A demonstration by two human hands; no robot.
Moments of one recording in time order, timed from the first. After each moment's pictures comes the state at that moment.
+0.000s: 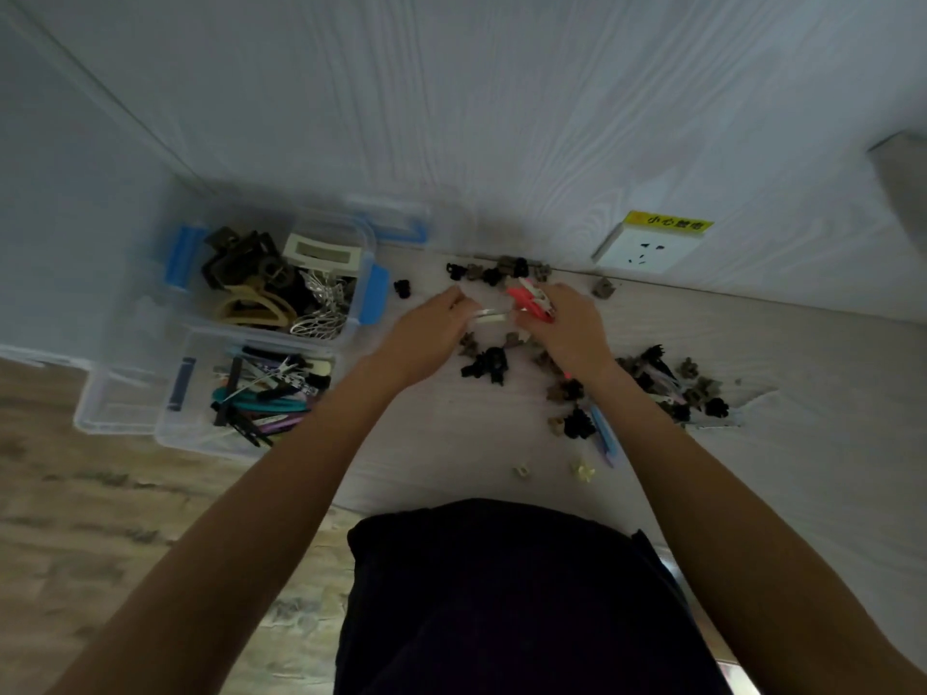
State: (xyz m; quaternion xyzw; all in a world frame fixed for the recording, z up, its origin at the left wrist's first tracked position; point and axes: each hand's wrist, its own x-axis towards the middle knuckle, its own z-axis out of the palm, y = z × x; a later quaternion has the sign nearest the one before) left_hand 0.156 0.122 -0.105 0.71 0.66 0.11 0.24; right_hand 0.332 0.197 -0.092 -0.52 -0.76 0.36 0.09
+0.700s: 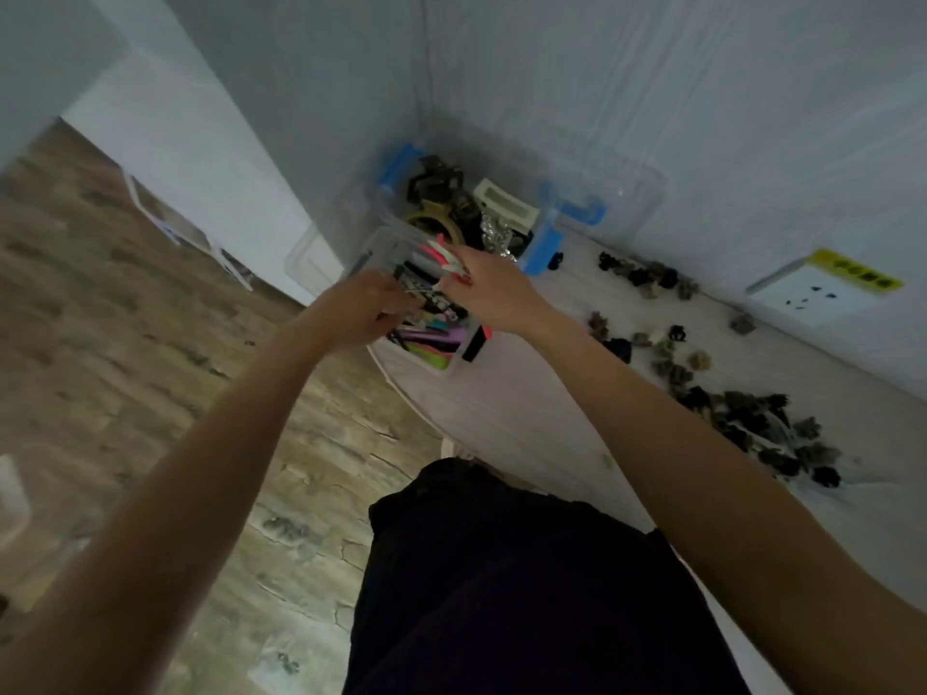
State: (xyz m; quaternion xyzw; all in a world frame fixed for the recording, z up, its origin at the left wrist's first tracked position) left_hand 0.019 -0.064 -0.069 0.62 0.76 0.07 0.19; right_hand 0.158 0.079 -0.031 -0.23 -0.88 0.41 -0.05
